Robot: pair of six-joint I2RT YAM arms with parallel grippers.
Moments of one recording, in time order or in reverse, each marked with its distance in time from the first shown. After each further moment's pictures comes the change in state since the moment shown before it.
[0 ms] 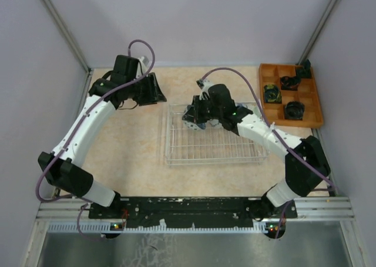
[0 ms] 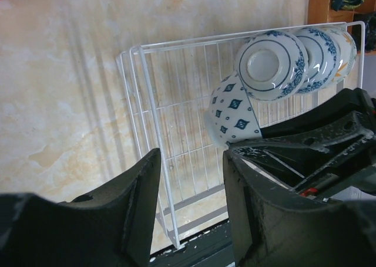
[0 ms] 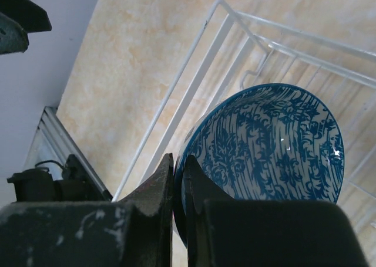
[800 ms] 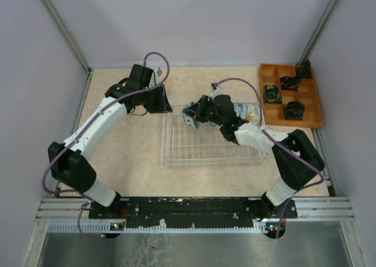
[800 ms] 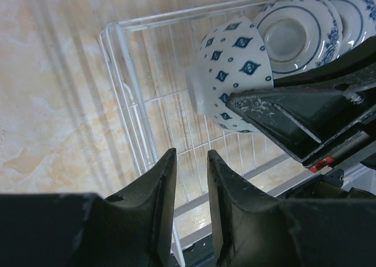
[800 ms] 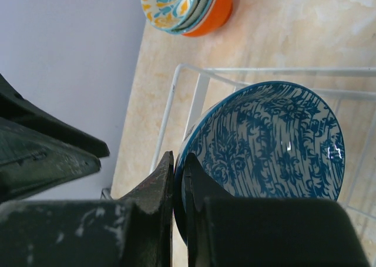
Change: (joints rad) left arm -0.068 0.056 -0.124 0.105 0.011 0.010; right arm -0.031 0.072 -0.254 0.550 0.124 0.408
